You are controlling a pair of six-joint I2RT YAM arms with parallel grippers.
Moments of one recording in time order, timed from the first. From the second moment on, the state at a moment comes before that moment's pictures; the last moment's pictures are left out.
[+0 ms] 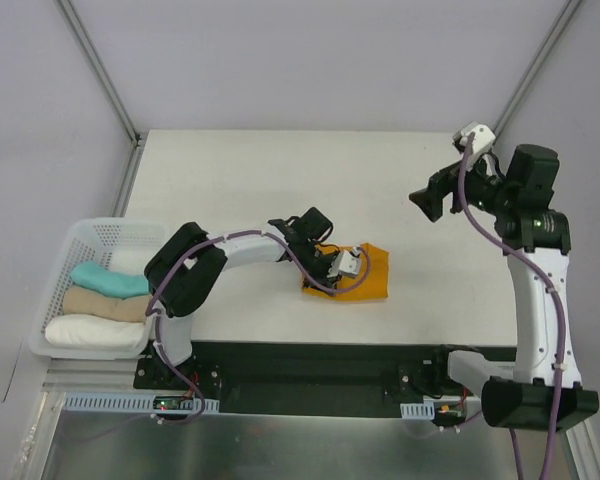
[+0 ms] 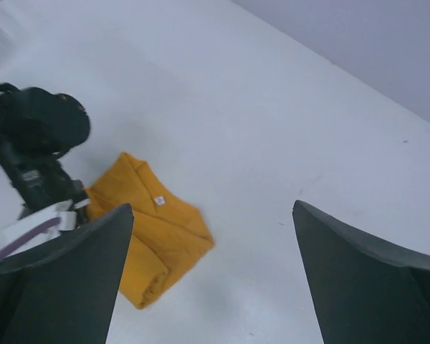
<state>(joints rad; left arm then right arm) -0.83 1.90 1.20 -0.44 0.76 0.82 -0.06 1.10 1.31 -0.70 -0.67 -0.41</state>
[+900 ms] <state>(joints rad) -0.72 2.10 1.40 -0.74 1.13 0.63 0.72 0.88 0.48 -0.41 -0.34 -0.93</state>
